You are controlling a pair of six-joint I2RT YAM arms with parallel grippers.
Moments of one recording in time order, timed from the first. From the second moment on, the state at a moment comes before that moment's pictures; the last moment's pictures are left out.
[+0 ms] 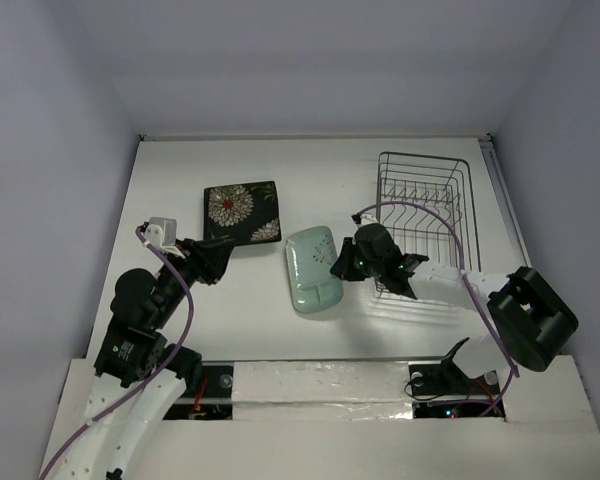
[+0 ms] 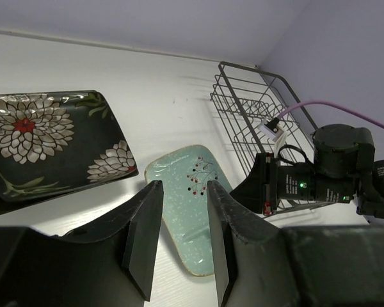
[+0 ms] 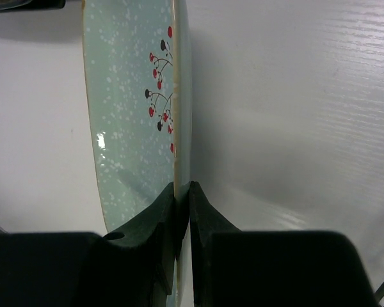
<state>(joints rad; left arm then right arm) -0.36 0.35 0.65 -0.32 0.12 -0.45 0.72 1.44 0.69 0.07 -0.04 0.66</state>
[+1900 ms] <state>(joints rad) -0.34 0.36 0.68 -0.32 0.05 -0.43 0.82 0.33 0.71 -0.12 0.84 0.41</state>
